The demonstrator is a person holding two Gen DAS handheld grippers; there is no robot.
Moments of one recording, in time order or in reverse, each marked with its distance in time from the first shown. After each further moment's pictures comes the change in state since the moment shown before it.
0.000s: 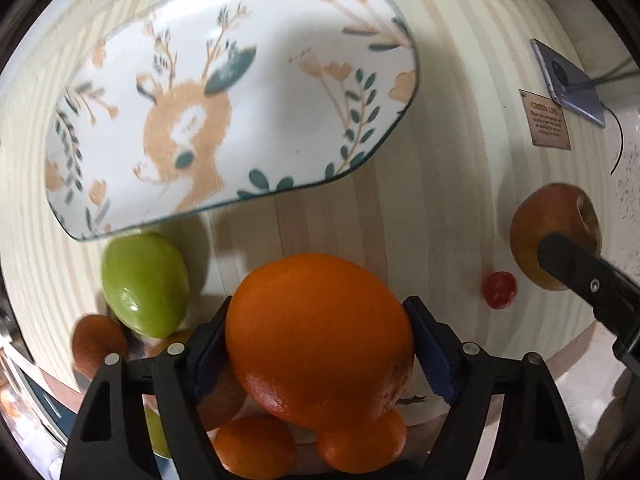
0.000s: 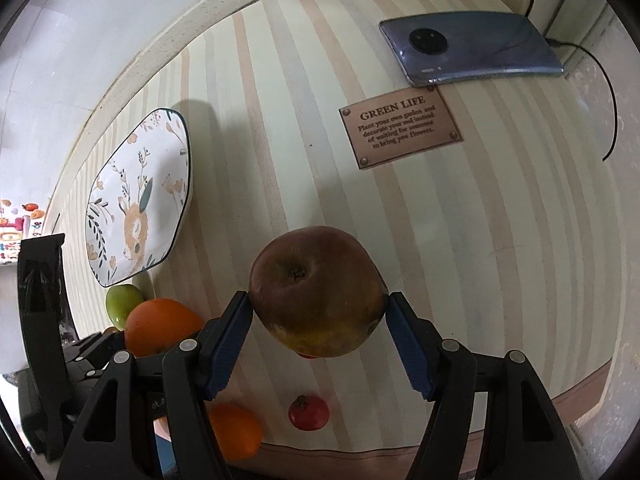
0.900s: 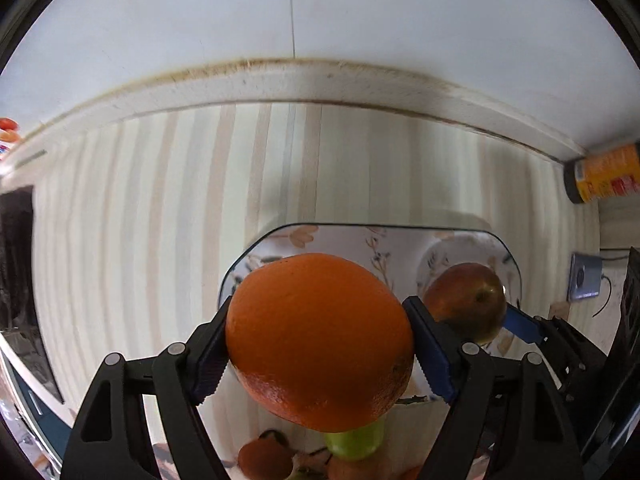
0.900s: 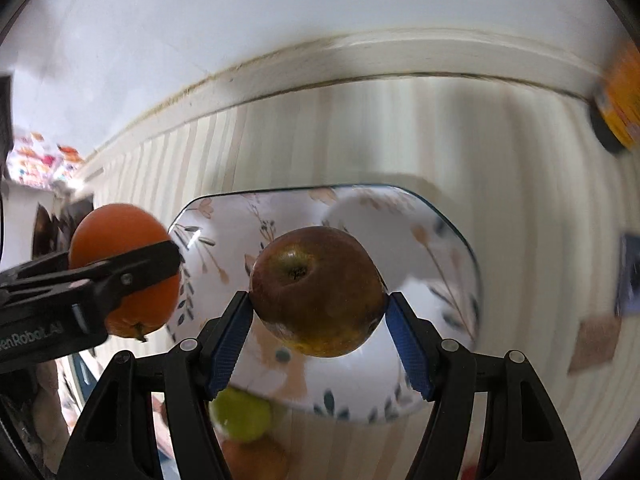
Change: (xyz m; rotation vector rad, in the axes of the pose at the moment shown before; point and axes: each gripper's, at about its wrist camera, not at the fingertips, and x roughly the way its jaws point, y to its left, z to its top) left arm -0.076 0.164 0.101 -0.221 -0.151 -0.062; right arm 0.051 0.213 0.095 -0.361 0.011 0.052
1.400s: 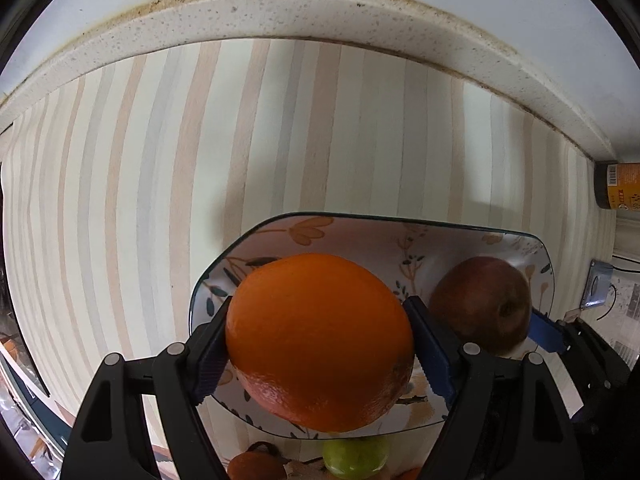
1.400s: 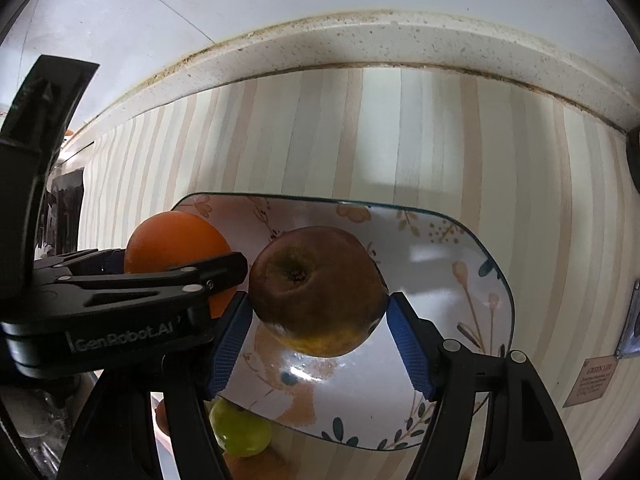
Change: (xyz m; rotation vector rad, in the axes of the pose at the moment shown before) left arm 0.054 0.006 0.009 -0.042 0.146 -0.019; right arm 0.026 0.006 0.023 -0.022 0.098 -0.005
